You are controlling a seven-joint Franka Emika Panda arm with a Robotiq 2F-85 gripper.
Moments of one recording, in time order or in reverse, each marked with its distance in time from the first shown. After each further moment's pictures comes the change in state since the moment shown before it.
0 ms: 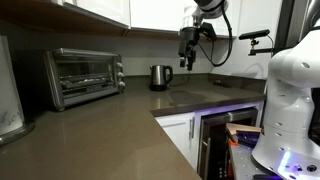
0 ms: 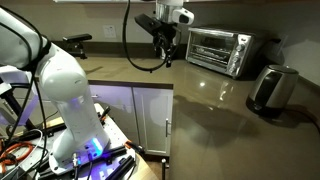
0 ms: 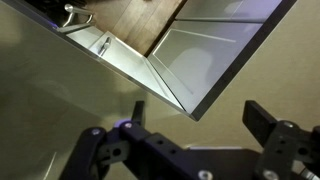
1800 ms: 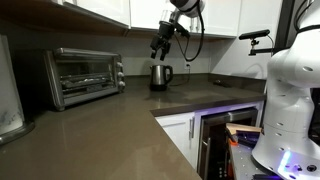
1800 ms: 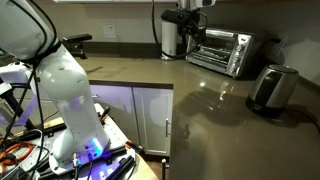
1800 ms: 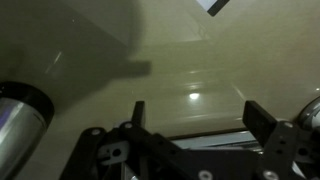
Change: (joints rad) arm 0.042 0.283 0.038 0.243 0.016 0.327 -0.044
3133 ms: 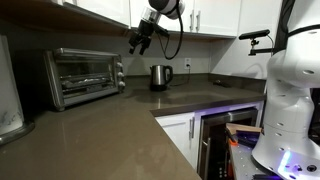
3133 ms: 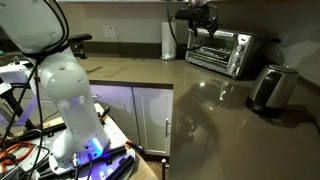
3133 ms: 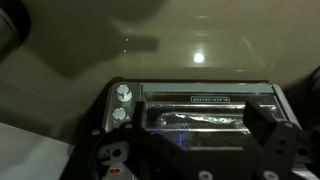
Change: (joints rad) arm 0.008 0.224 0.069 0.208 0.001 0.208 -0.029
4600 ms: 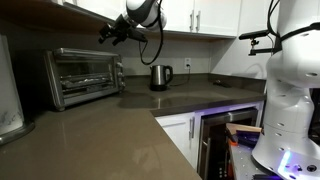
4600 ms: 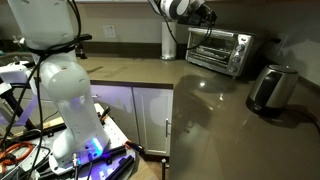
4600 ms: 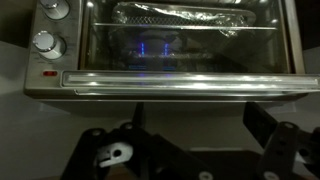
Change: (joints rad) arm 0.027 0.199 0.125 0.077 0.113 0.595 -0.009
